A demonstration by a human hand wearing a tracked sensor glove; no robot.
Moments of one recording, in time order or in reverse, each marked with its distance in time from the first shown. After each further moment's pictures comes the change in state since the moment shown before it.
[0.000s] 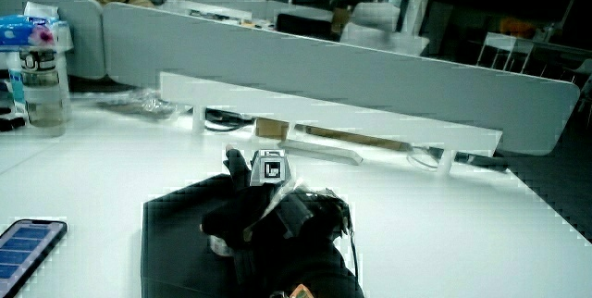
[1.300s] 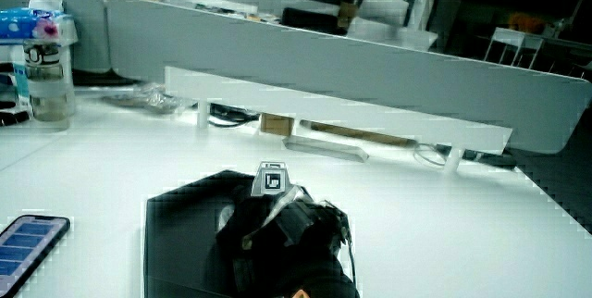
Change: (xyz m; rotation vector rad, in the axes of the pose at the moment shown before) arm 0.002 0.011 -0.021 -0.068 0.014 -0.017
